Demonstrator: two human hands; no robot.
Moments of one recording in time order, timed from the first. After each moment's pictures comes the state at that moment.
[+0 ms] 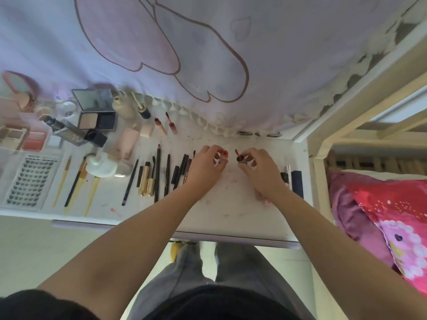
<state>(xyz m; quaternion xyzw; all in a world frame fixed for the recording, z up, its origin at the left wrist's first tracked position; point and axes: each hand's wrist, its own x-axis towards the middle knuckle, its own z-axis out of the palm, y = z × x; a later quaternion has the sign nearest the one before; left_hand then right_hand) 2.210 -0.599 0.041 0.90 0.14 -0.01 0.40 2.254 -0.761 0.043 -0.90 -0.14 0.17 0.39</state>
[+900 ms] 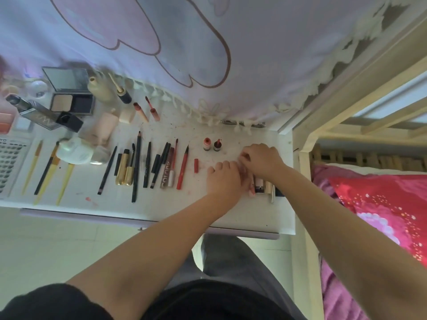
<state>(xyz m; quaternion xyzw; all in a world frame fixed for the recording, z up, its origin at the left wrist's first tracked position) 2.198 -0.700 0.021 0.97 0.09 -0.12 0.17 2.290 -0.791 0.046 -0.94 -0.25 0.22 0.03</state>
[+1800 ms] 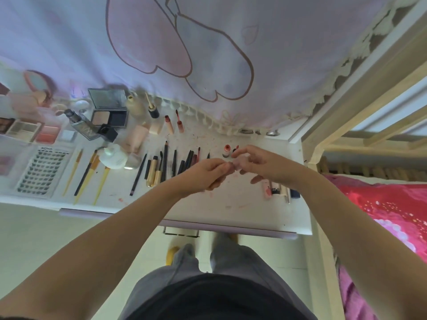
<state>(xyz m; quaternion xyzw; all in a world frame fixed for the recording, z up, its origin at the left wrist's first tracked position) 2.157 -0.583 0.113 0.77 0.01 -0.24 0.59 2.236 -0.769 0.133 -0.77 -0.20 0.44 0.42</state>
